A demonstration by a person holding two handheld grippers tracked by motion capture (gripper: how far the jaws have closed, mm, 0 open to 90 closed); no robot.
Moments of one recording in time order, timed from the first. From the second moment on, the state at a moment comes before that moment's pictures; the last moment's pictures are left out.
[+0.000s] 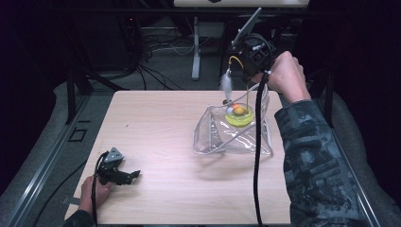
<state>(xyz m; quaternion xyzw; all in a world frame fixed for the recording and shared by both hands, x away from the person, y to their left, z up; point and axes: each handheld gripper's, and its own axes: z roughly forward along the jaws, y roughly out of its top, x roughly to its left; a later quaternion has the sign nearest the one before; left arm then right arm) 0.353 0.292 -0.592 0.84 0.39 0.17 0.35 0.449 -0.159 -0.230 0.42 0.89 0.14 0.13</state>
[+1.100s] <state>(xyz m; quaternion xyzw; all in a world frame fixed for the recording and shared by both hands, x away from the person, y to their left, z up) 0.353 0.292 -0.592 0.84 0.39 0.17 0.35 0.463 -0.182 -0.311 0.44 0.88 0.13 0.11</state>
